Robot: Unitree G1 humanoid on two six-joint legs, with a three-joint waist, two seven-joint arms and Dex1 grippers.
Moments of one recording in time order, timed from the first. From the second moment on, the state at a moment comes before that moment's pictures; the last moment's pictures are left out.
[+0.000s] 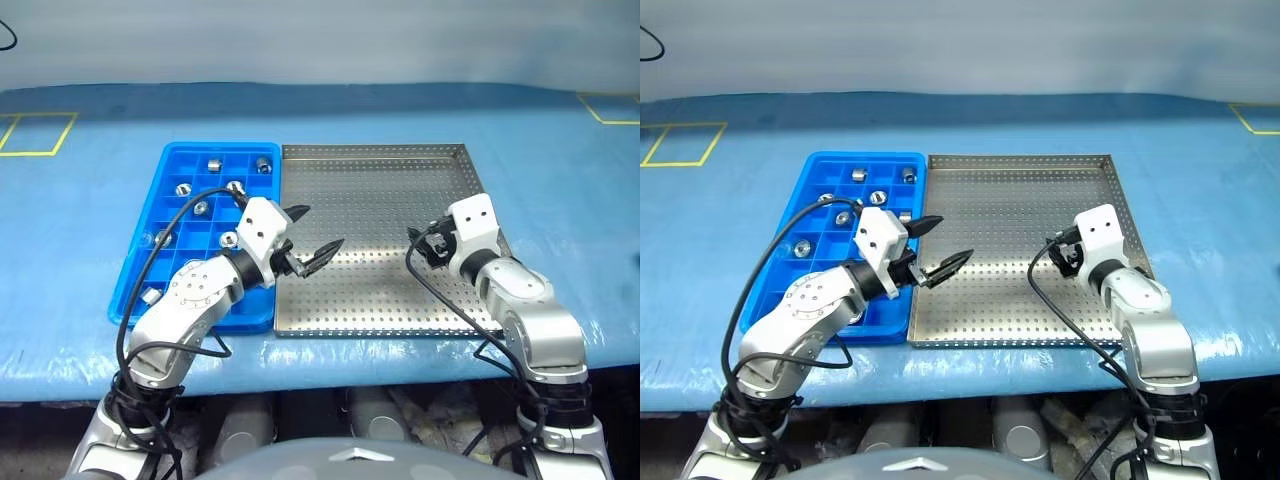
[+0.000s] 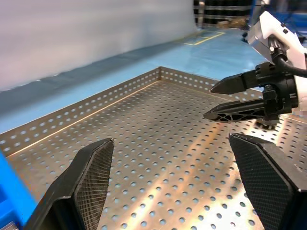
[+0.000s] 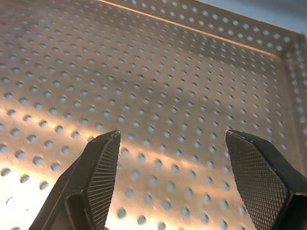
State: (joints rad) left arm -0.21 0.40 -0.24 -0.51 -0.38 0.56 -0.46; right arm -0.10 -0.43 -0.12 -0.41 0.12 0.82 0.30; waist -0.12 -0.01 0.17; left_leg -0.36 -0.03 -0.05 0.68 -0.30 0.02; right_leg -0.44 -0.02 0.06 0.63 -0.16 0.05
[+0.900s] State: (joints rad) left arm -0.17 0.39 -0.23 -0.50 -0.35 0.54 -0.50; right arm -0.10 -0.37 -0.21 -0.24 0.16 0.81 0.25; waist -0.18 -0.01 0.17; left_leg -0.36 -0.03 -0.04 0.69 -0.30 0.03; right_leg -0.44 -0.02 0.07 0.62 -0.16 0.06
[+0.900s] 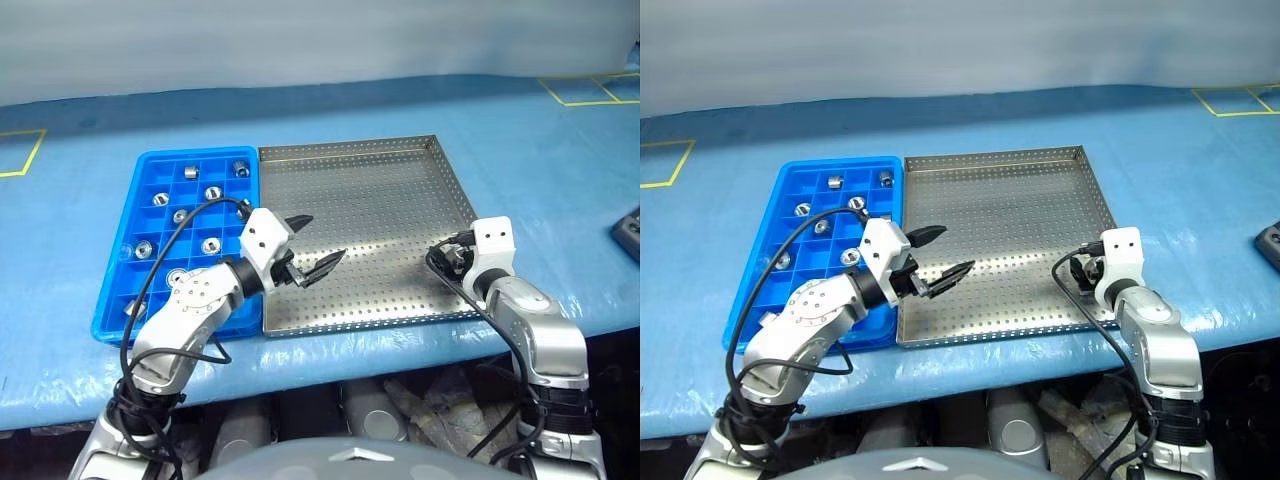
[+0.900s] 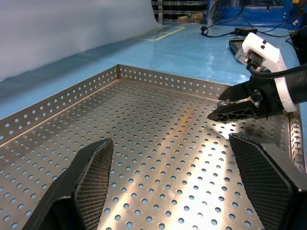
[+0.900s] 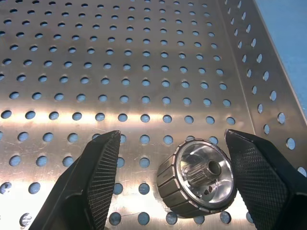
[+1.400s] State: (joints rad) left arm -0.16 0.39 -0.22 -0.50 -0.33 0.54 -0.50; right arm -0.09 -0.39 -0.20 -0.23 0.17 0.81 0.26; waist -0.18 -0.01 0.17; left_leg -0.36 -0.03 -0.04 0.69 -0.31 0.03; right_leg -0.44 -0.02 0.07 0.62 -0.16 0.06
